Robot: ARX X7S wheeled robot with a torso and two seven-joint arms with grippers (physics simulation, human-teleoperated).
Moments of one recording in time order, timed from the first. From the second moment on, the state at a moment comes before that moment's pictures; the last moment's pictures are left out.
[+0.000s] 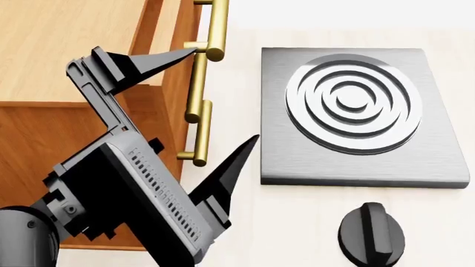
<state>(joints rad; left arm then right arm) -1.50 -0.64 1.47 0.45 -0.73 -0.34 -0.49 -0.03 0.80 0.14 0.25 1.62 -0.21 0.60</state>
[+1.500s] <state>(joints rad) -1.49 -0.66 1.45 0.47 -0.75 -0.35 -0.49 0.06 0.99 0.23 -0.43 1.39 -0.33 0.62</state>
